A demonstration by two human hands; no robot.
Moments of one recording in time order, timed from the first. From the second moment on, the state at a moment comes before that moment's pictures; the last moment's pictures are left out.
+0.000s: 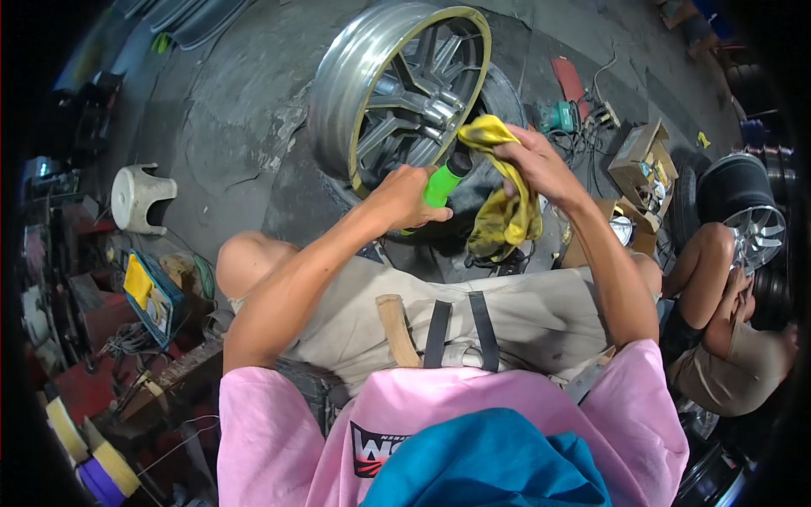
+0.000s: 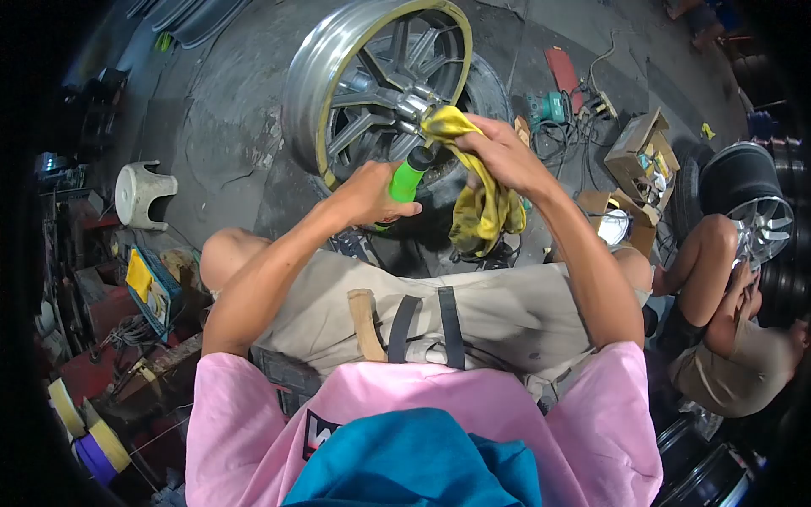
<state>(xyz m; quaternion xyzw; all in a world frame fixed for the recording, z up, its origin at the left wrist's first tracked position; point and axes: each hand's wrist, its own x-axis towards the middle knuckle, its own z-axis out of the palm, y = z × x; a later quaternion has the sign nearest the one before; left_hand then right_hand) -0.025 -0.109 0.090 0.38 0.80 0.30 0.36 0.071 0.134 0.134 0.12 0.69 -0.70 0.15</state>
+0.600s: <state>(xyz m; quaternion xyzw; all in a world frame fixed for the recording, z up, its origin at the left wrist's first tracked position) -0.024 -0.132 0.132 0.41 0.80 0.34 0.28 -0.069 0.133 0.075 -0.29 0.92 0.22 -0.16</state>
